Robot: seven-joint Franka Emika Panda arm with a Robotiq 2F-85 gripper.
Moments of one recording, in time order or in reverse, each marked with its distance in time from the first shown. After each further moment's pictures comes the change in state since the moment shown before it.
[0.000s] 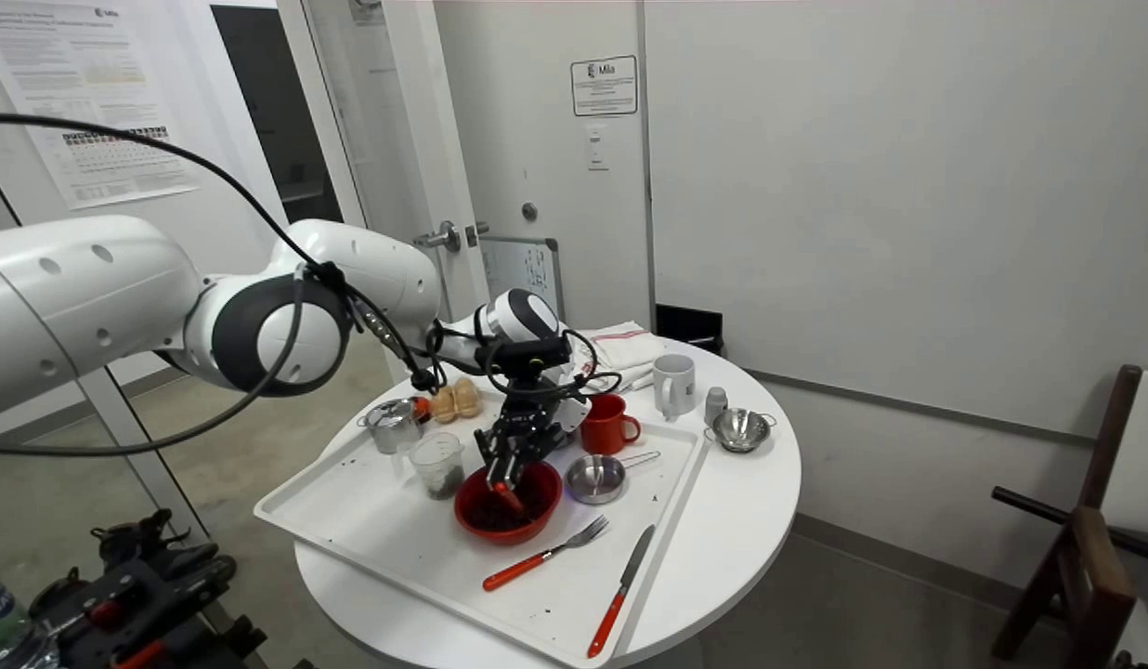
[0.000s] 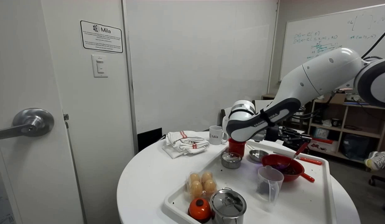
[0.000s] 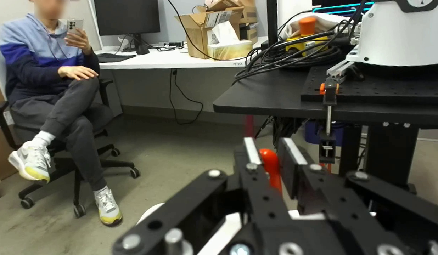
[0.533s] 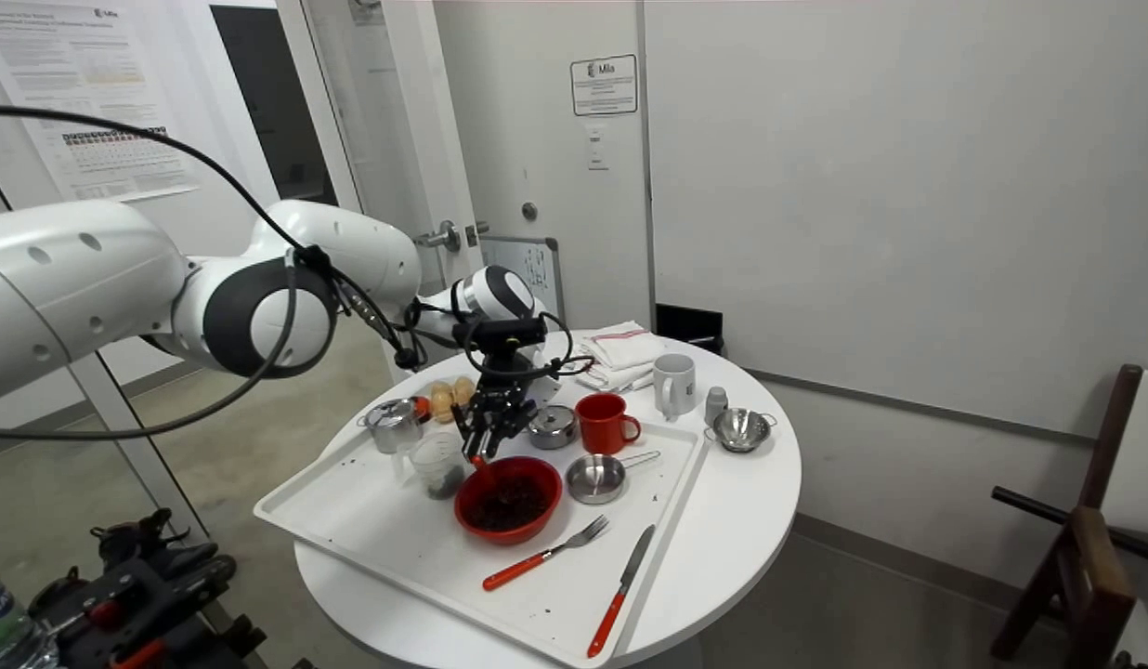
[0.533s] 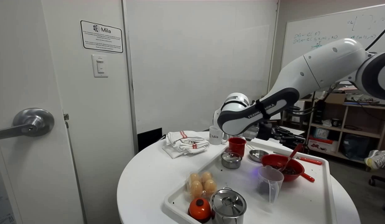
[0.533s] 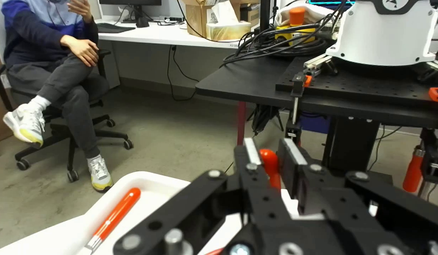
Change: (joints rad) arm 0.049 -0.049 0.070 0.002 0.033 -0.001 -0.002
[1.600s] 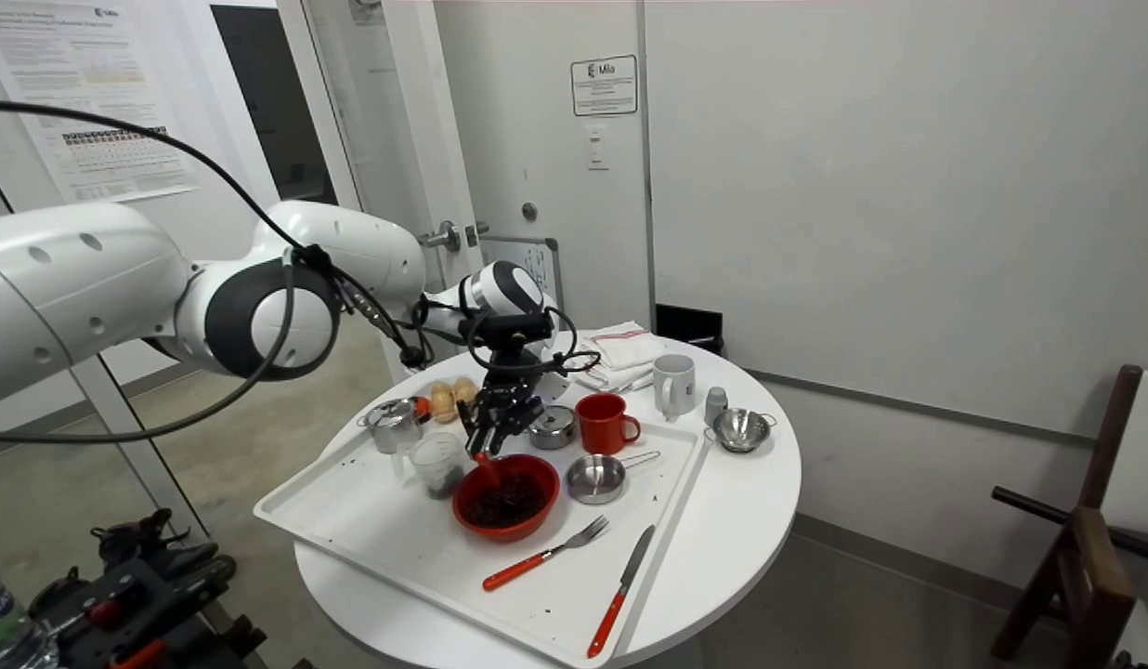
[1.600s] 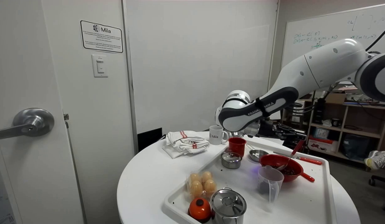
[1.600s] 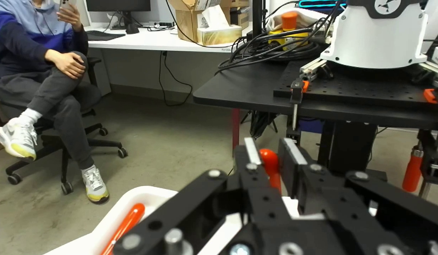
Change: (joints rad) arm -0.012 0.010 -0.046 0.037 0.032 -0.033 0.000
